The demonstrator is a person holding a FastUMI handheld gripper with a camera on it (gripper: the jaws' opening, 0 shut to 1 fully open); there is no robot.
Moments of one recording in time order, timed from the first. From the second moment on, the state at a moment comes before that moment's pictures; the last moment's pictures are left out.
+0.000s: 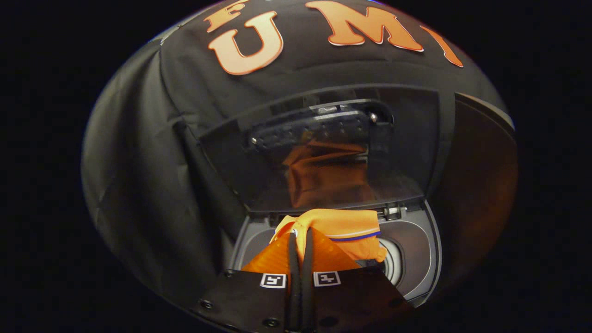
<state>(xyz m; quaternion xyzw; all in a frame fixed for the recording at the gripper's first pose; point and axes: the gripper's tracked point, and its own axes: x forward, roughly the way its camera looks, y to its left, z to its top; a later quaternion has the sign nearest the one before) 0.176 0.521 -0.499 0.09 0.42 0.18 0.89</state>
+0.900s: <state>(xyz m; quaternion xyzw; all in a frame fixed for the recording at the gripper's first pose) 0.141 0.509 -0.646 0.03 0.57 0.10 0.82</state>
